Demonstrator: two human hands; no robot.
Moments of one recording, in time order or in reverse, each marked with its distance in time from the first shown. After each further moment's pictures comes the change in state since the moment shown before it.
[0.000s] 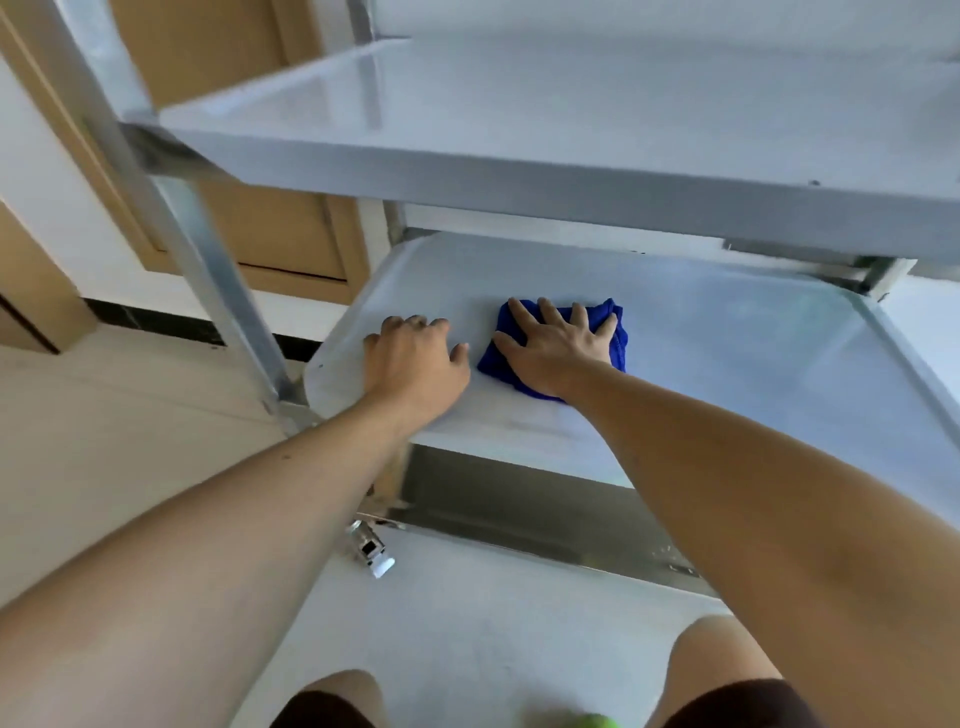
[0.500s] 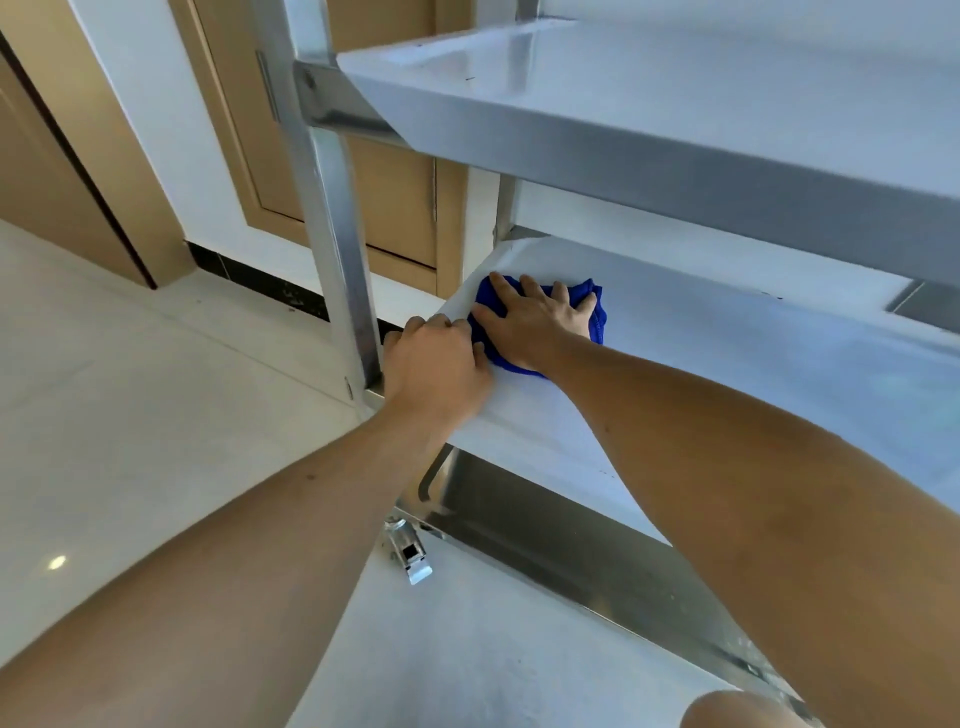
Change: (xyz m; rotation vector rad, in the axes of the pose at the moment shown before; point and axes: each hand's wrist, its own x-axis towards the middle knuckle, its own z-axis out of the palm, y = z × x) left_hand 0.012 -0.064 0.019 0.042 0.122 -0.171; right_hand 0.081 -0.123 0.006 0.000 0.007 -0.170
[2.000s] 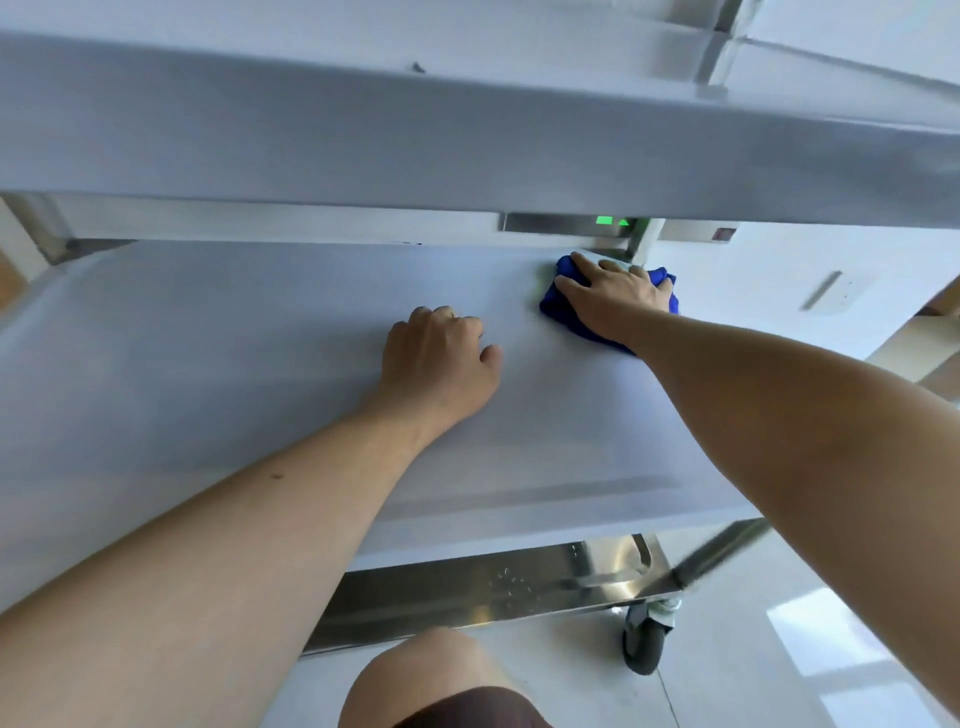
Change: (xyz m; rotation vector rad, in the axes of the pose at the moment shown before) left_hand -0.018 0.313 0.063 -0.330 -0.147 0.611; right_hand -0.161 0.430 -0.039 0.057 0.072 0.747
